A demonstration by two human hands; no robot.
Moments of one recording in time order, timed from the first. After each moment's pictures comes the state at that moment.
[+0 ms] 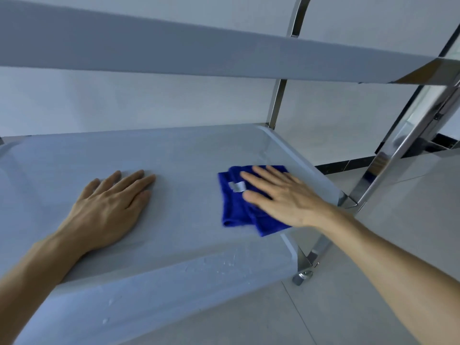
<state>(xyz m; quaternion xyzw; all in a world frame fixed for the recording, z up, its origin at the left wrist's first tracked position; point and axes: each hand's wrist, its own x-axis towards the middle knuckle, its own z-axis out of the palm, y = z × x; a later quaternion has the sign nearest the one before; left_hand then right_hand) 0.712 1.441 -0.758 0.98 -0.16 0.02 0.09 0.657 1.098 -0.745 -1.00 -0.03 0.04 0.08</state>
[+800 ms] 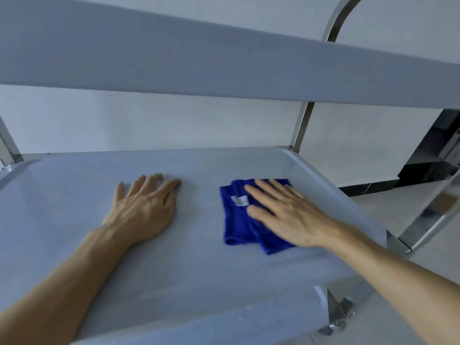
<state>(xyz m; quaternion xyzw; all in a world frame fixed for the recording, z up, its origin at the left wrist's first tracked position) 0.768 1.414 -0.764 0.99 -0.12 0.06 0.09 0.702 1.122 -0.749 -0.99 -0.06 0.03 0.08</state>
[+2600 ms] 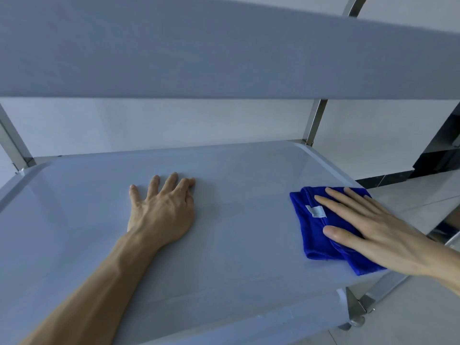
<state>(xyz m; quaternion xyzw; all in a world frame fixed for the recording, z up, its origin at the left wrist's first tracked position) 0.781 1.412 -0.769 0.99 -0.10 0.05 0.09 0.648 1.057 -0.747 -1.00 -0.01 0.04 0.07</state>
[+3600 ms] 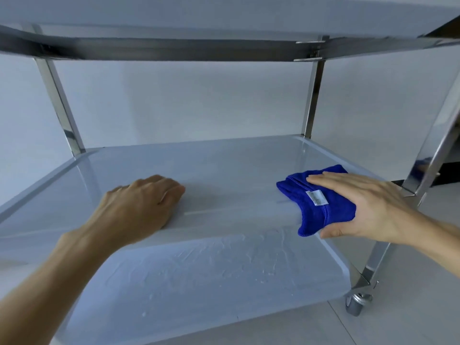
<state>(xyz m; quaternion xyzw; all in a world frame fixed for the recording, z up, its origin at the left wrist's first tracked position) 0.638 1.449 -0.747 0.98 -0.12 0.12 0.08 0.588 1.065 -0.766 -0.97 -0.14 -0.20 0.07</state>
